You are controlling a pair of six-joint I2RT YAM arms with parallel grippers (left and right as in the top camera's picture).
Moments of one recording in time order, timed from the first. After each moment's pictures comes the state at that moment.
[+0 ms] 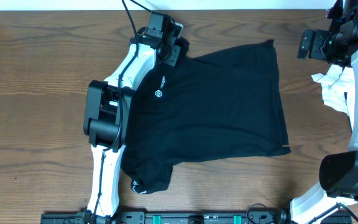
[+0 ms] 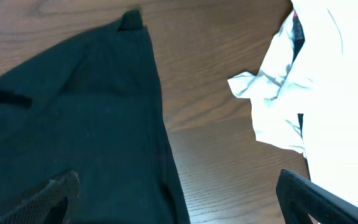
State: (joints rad) left arm -0.28 2.37 1.90 -0.55 0.15 0.09; right arm -0.14 1.83 1.97 -1.26 0.02 0.10
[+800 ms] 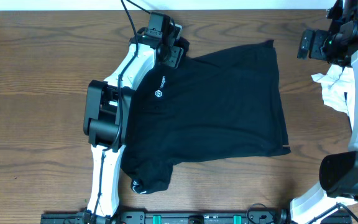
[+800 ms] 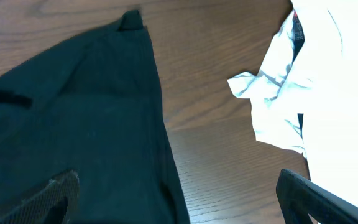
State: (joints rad) left arm -0.28 2.37 1.90 -0.58 0.15 0.06; right arm -0.14 1.83 1.97 -1.26 0.02 0.10
